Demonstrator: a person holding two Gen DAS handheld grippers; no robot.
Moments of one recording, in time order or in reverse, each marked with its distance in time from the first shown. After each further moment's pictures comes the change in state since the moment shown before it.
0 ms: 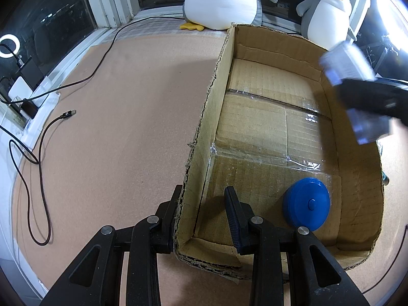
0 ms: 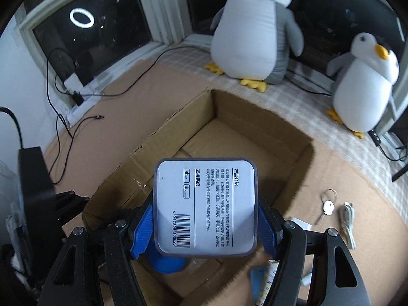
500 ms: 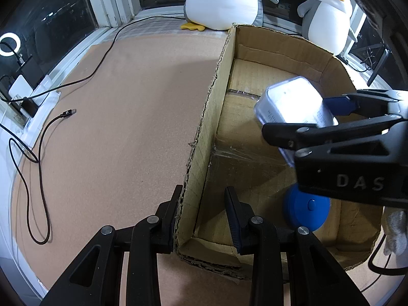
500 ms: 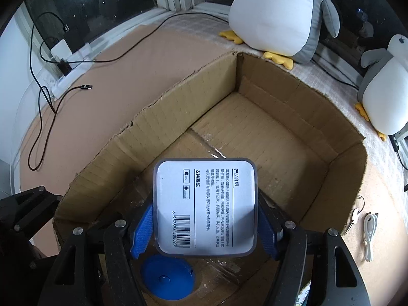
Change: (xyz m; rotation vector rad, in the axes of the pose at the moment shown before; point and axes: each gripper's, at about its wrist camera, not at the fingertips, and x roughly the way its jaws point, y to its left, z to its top) left arm -0.001 0.000 0.001 -0.004 -0.001 -0.002; right arm 0.052 0.012 0.005 -0.048 0.115 -0.006
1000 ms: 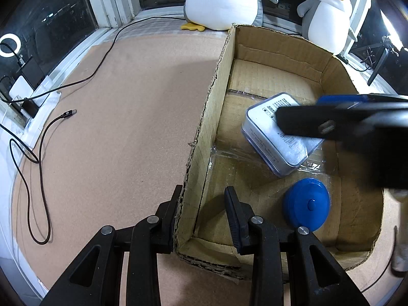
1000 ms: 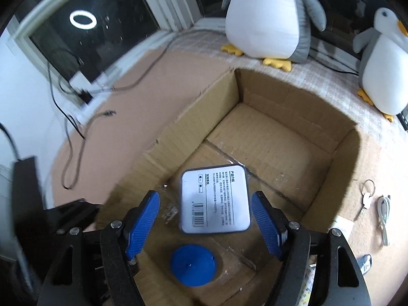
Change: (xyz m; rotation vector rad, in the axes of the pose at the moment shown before) left arm 0.000 0.002 0.000 0.002 -0.002 0.001; right arm -0.049 -0.018 -0.012 0.130 -0.108 0.160
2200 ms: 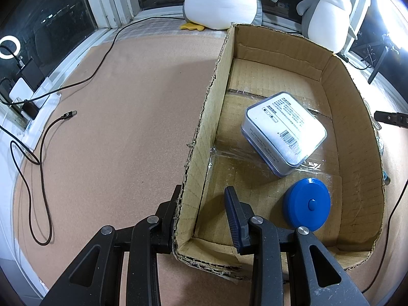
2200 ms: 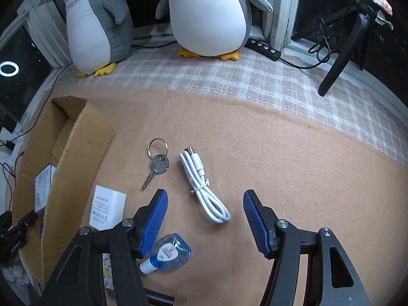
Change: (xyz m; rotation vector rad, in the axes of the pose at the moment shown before) left arm 0.001 0.003 0.001 0.003 0.003 0.005; right arm -0.044 -0.212 -0.050 0.288 0.015 -0.318
